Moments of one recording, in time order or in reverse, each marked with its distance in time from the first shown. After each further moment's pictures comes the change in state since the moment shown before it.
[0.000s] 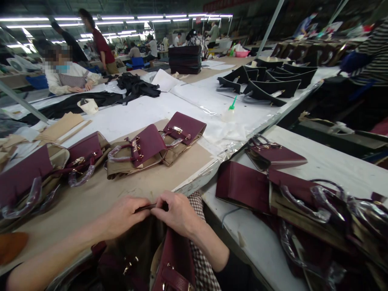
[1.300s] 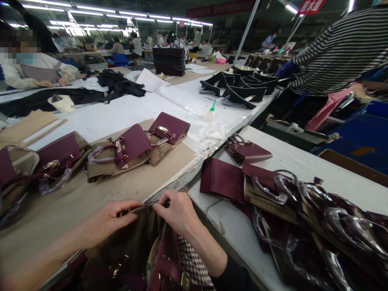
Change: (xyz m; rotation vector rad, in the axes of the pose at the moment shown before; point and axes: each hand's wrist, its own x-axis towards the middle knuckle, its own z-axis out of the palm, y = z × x) left_hand -0.001 -0.011 0.010 -0.522 -0.149 -0.005; right_hand -0.026 0.004 -0.016 -0.048 0.185 0.317
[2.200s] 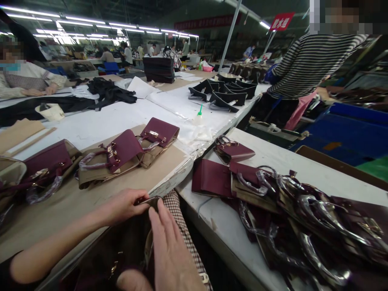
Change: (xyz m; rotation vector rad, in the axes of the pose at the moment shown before) left_hand 0.052 0.034 0.010 0.521 0.019 0.126; right_hand -0.105 -0.016 -0.013 -0.047 -0.007 -0.261
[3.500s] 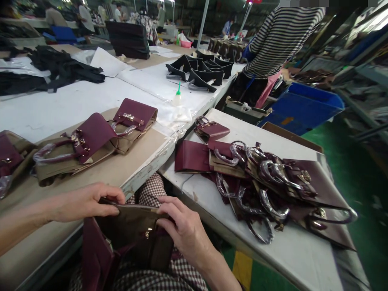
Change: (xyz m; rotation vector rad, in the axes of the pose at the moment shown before) left_hand -0.011 0.008 -0.023 -0.204 -0.469 0.059; right_hand -0.039 0.043 -0.016 0.053 0.132 0.150
